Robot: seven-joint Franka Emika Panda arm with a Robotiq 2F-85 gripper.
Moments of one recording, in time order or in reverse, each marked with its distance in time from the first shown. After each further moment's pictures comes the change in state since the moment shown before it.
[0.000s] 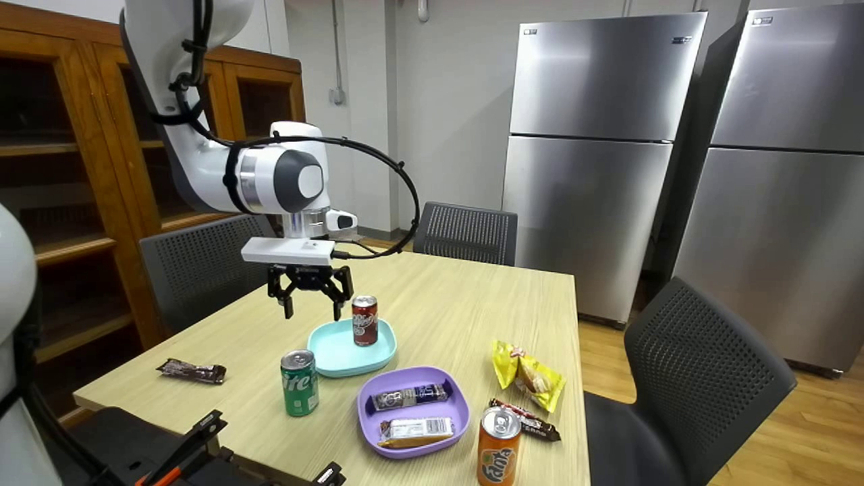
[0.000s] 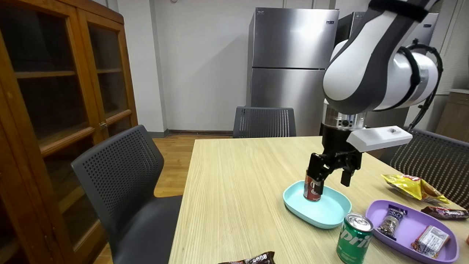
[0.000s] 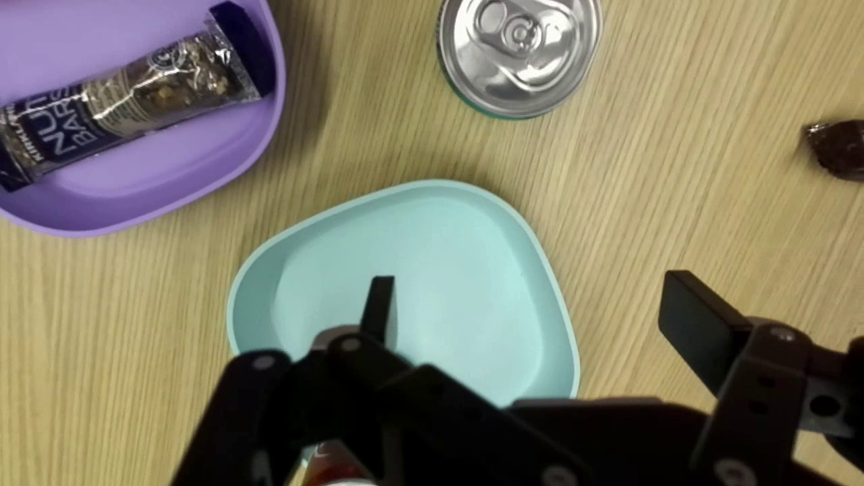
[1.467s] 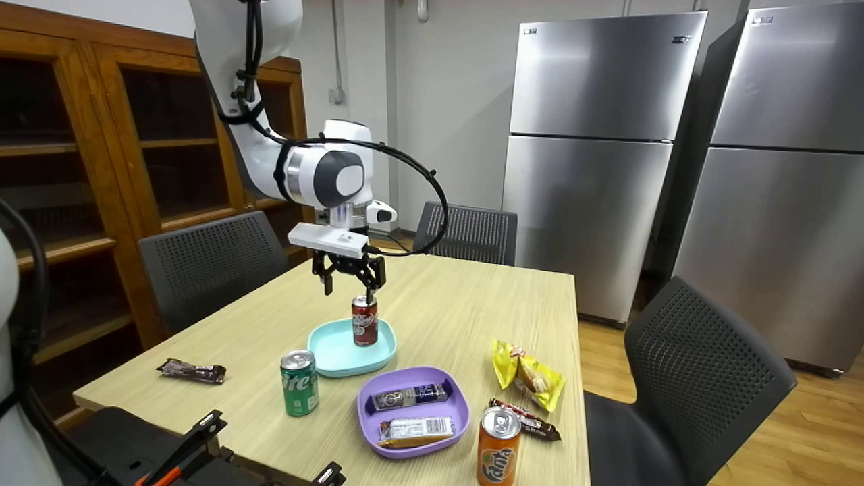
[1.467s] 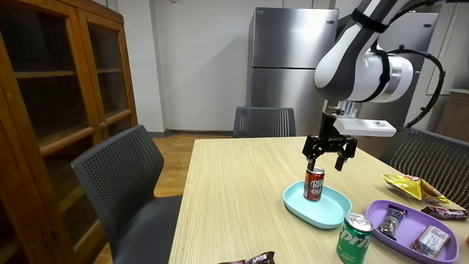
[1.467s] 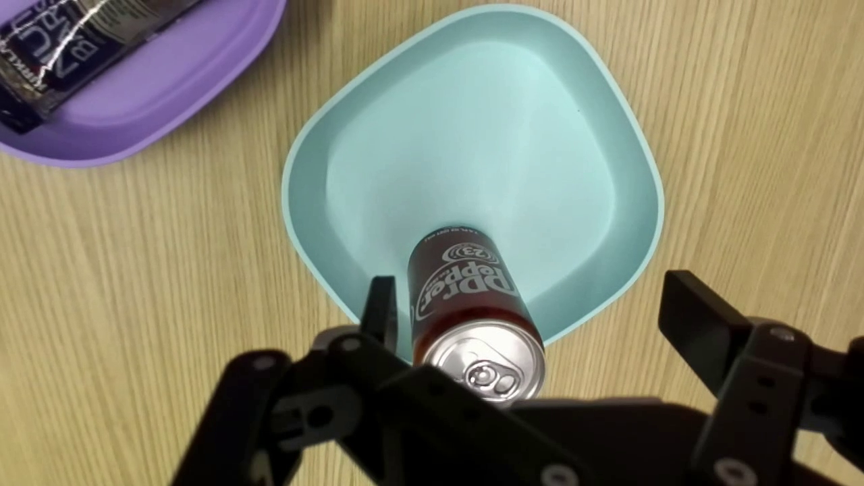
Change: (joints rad) arm -0.070 0.125 -0.013 0.213 0.166 -0.024 -0.016
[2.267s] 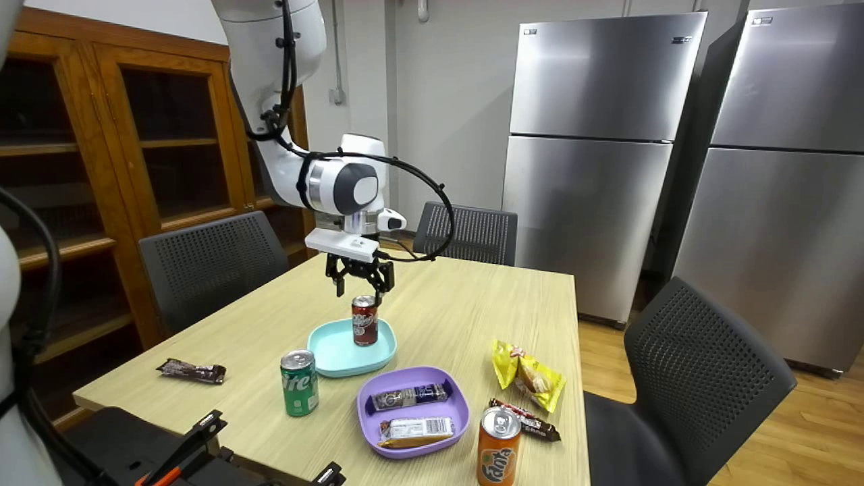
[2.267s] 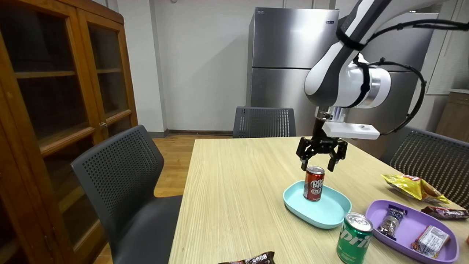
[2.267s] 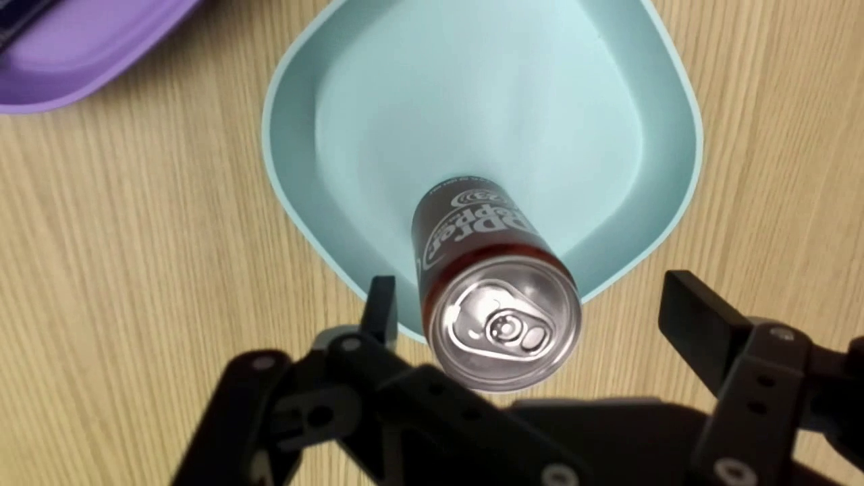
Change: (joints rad) arm 0.004 0.135 -0.012 0.161 -0.002 -0.046 0.032
